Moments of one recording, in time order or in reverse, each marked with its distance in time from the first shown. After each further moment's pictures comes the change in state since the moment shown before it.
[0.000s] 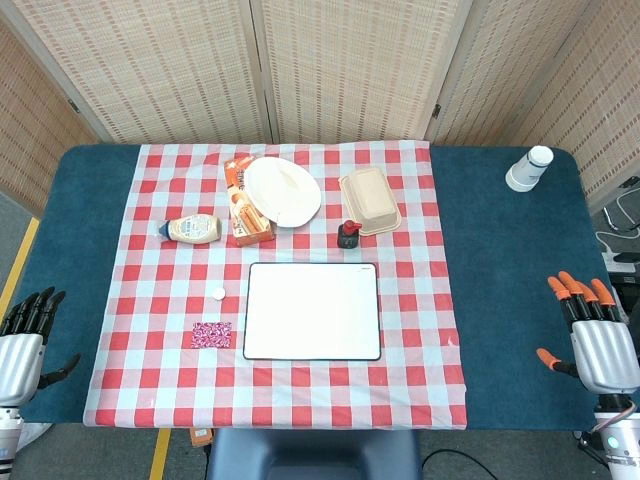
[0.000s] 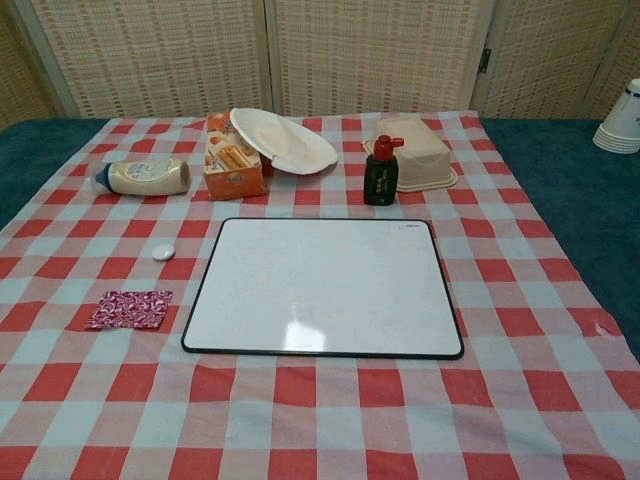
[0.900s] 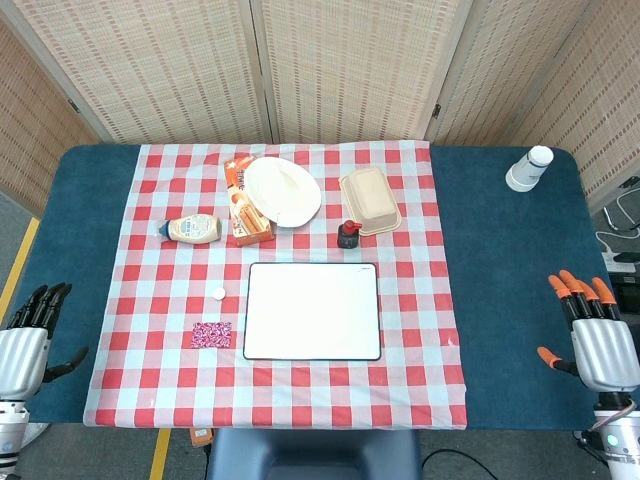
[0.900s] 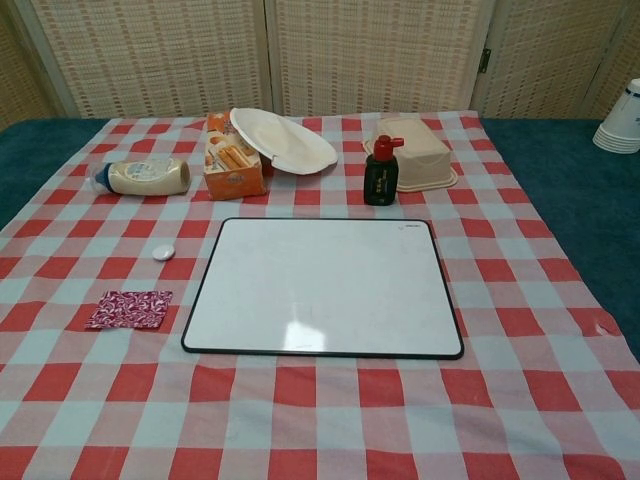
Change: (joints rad) left arm -0.023 -0.028 -0.013 0.045 0.039 0.009 -0.100; right arm 0.003 -0.004 0.006 0.005 0.012 -0.003 -0.006
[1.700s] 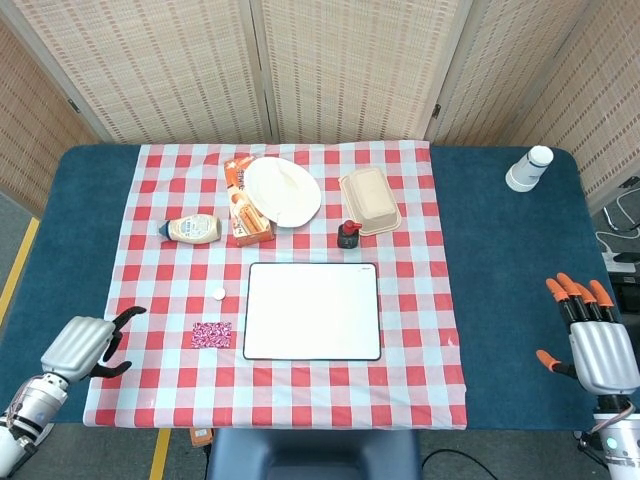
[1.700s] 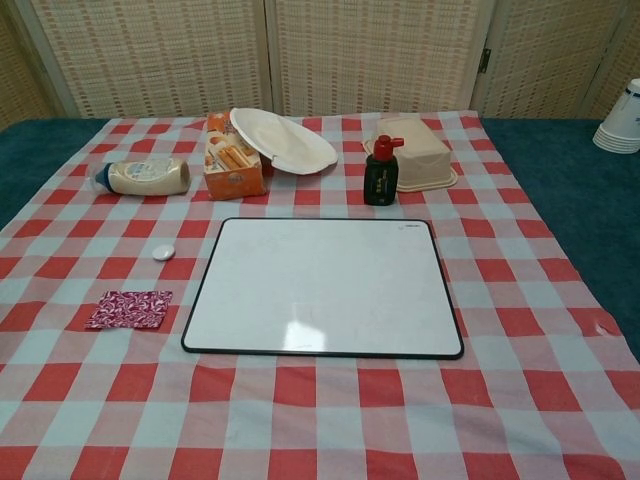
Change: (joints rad) left arm -0.244 0.234 0.044 -0.271 -0.105 -0.487 0.080; right arm -0.002 0.000 -0.011 0.002 -0.012 -0.002 -0.003
